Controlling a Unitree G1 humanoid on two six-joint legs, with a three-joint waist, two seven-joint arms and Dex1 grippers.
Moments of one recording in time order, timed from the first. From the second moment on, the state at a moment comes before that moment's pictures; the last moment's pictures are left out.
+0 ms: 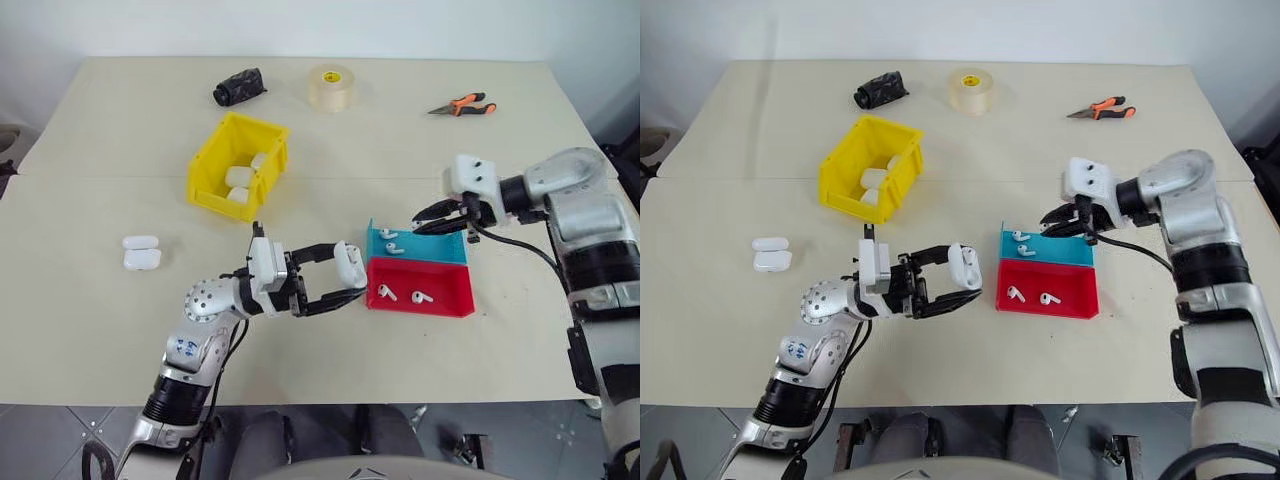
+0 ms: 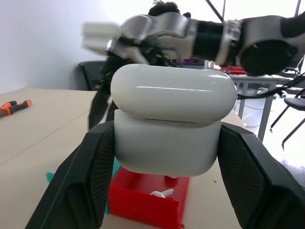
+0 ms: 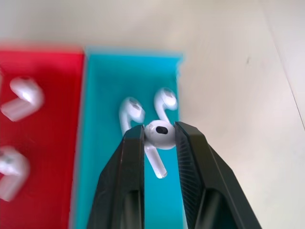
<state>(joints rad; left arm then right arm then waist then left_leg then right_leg) -0.33 0.29 -0.13 -0.11 -0.45 0.03 -0.97 -0.82 -0.73 0.06 0.38 0.14 0.26 1.50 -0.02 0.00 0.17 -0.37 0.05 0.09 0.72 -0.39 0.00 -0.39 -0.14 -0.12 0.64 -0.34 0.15</state>
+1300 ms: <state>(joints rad) -0.47 0.17 -0.08 0.01 -0.56 0.19 -1.01 -0.22 -0.36 -0.14 -0.44 0.94 0.63 0.80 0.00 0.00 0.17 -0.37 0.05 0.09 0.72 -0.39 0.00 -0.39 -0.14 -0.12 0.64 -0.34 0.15</state>
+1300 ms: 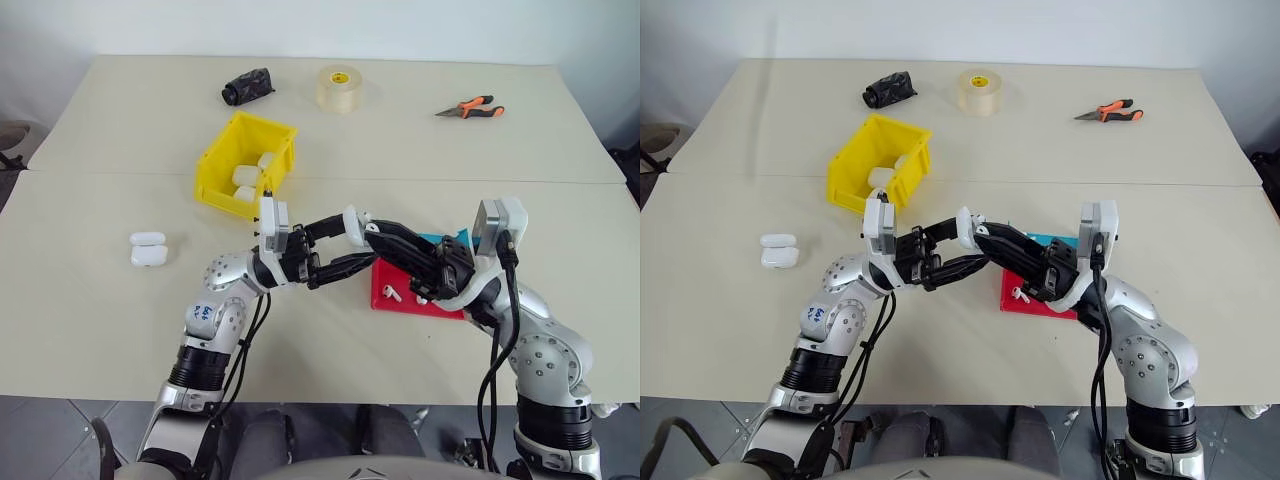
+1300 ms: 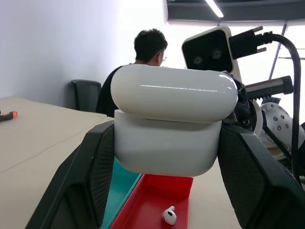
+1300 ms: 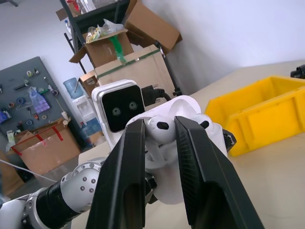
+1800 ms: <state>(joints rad) -0.47 0.45 -0.14 -0.04 -0.28 0.16 -0.97 -0.34 -0.61 -0.10 -0.38 0.85 0.62 0.94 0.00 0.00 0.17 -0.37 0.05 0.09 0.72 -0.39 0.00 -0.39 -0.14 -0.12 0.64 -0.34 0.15</state>
